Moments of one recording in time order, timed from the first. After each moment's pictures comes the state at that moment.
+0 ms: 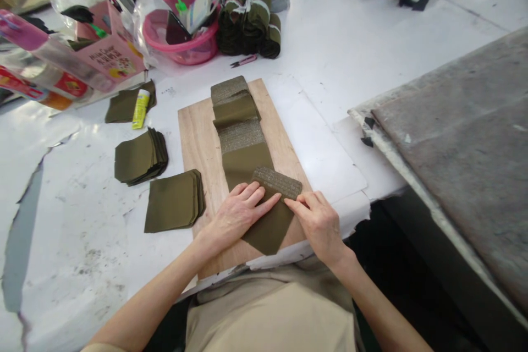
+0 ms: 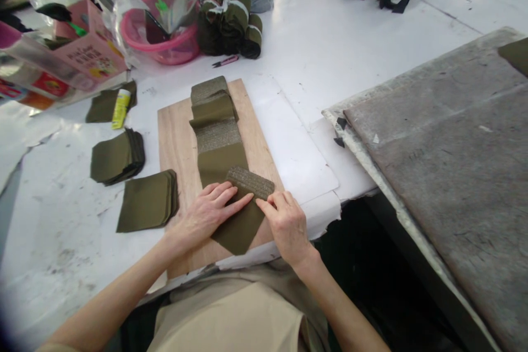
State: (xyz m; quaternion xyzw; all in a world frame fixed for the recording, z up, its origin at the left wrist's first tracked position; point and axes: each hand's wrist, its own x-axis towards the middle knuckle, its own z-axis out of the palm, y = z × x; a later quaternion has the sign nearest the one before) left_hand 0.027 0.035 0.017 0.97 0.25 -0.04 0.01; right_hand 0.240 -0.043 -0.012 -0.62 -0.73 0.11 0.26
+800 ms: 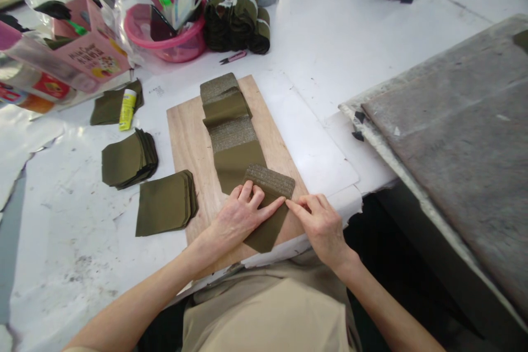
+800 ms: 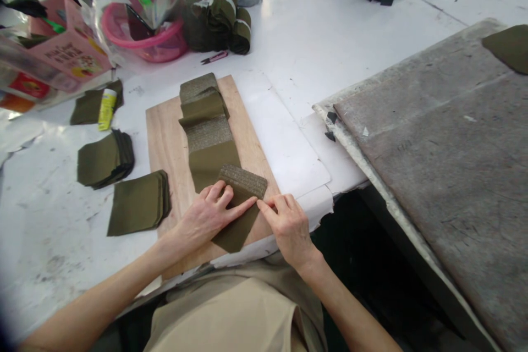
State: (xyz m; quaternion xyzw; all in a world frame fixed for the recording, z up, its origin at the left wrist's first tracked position) left_hand 0.043 0.021 0.019 0.96 0.24 -0.09 -0.09; right_hand 0.254 -0.061 -0.012 -0.62 -0.75 0.08 0.23
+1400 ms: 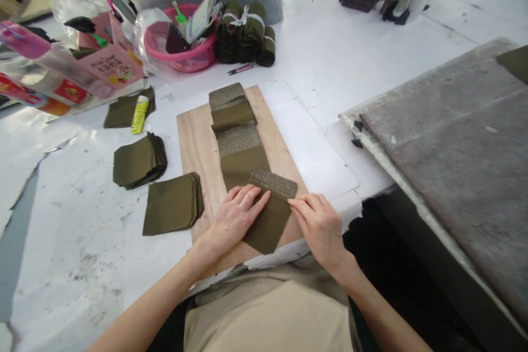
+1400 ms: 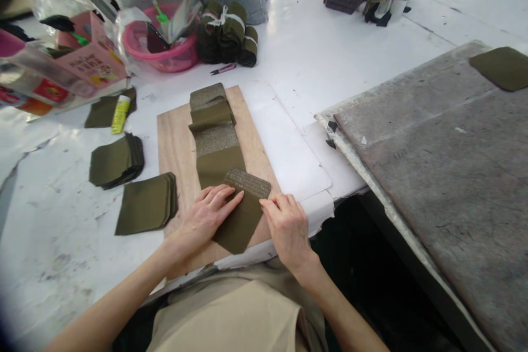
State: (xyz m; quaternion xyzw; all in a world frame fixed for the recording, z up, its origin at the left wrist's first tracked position) left_hand 0.024 0.023 0.011 0.95 0.31 -0.02 -0.02; right_hand 0.242 -0.052 0.002 -0.66 -0.70 0.12 0.24
